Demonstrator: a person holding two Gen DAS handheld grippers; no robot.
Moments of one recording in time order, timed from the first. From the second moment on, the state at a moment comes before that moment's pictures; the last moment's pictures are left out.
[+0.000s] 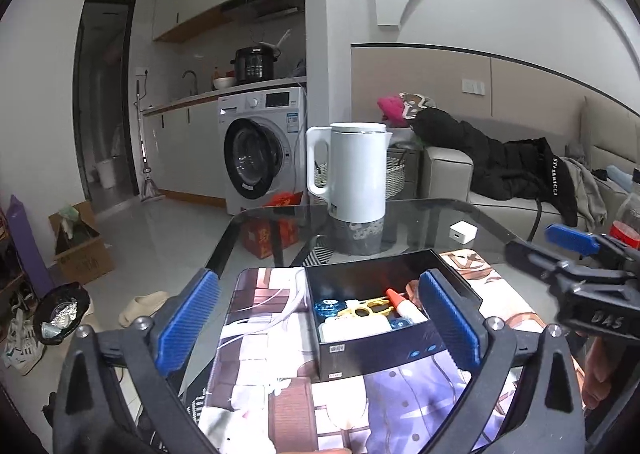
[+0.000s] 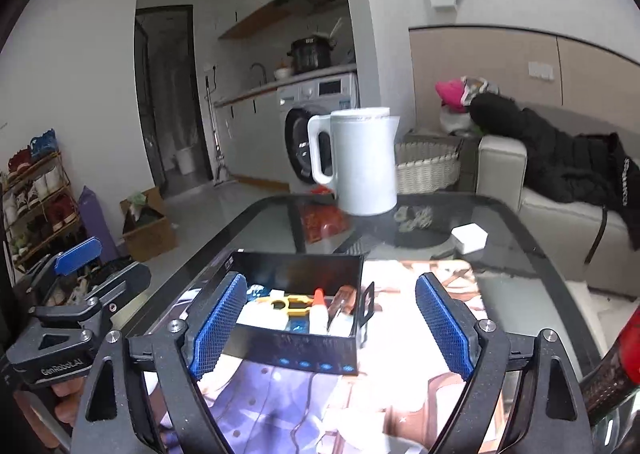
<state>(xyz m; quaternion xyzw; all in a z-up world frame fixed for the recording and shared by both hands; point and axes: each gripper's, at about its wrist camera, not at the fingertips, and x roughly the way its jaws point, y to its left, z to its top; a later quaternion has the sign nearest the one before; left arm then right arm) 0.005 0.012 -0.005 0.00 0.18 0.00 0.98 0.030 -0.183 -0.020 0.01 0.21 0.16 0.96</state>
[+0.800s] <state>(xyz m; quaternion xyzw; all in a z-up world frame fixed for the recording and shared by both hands) 0.000 0.009 0.001 0.01 0.15 0.02 0.99 0.014 -0.189 -0.006 0.01 0.16 0.14 0.98</state>
